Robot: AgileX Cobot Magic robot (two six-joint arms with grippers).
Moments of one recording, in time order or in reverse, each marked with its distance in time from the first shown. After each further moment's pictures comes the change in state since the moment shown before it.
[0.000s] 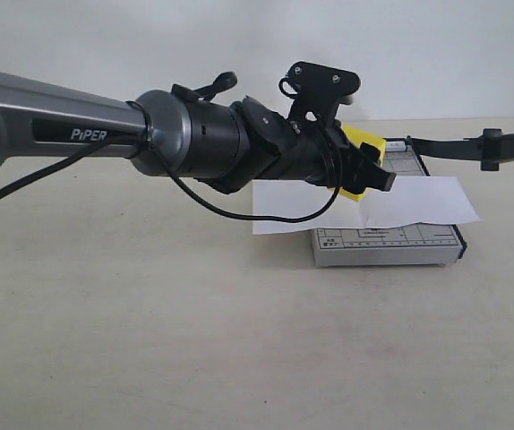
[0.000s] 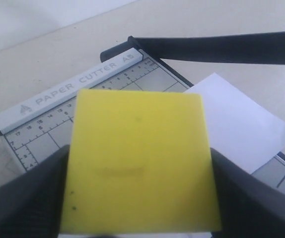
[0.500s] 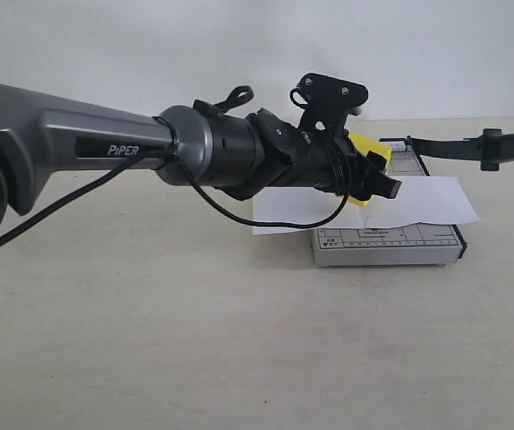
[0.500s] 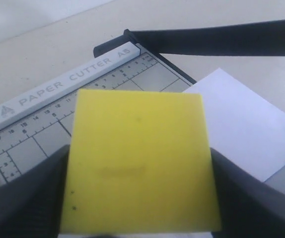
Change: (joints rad) left arm 0.000 0.086 -0.089 0.007 0.015 0.000; right arm 0.000 0.000 0.000 0.000 0.000 0.000
